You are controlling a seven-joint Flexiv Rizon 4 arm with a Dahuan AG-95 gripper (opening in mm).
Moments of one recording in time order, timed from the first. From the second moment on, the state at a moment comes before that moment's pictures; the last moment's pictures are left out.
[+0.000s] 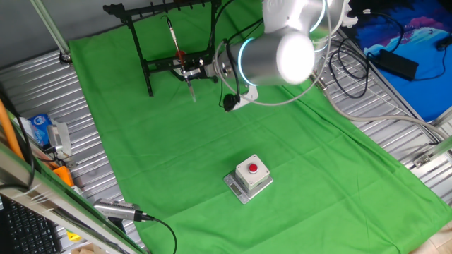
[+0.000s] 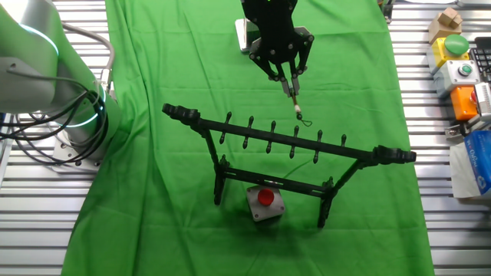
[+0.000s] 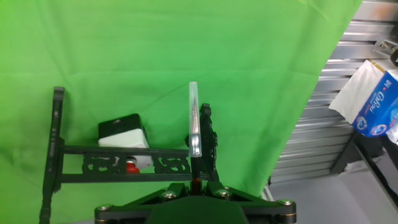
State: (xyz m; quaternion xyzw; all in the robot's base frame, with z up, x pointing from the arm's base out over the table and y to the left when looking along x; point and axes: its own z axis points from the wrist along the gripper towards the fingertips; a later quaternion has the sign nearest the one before) arm 0.447 -0.012 0.231 0.67 -0.63 0.36 0.15
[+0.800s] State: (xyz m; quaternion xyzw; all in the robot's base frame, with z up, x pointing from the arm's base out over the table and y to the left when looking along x) arm 0.458 0.001 0.233 0.66 -0.65 0.34 0.15
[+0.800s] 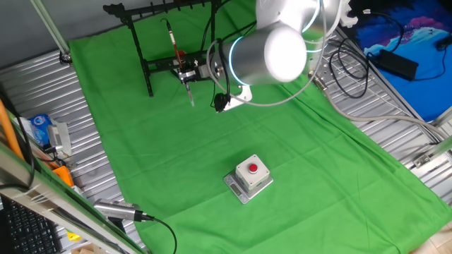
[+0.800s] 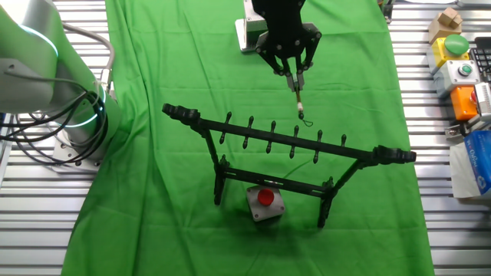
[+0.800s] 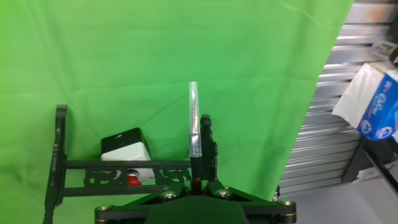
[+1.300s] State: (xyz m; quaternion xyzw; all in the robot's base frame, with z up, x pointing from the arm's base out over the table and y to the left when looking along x) arm 0.465 0.003 0.239 0.67 -0.64 0.34 0.15
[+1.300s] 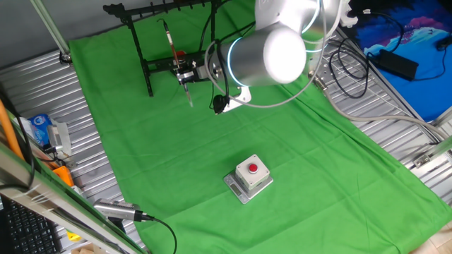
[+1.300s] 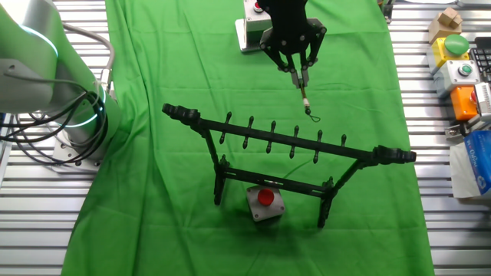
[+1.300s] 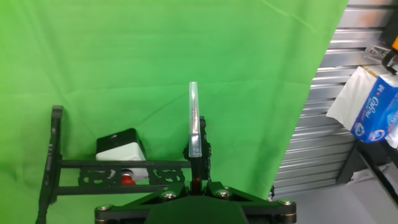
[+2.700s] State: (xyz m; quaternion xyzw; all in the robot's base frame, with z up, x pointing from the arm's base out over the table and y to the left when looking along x) arm 0.470 -0.014 0.243 0.67 -0.64 0.34 0.14
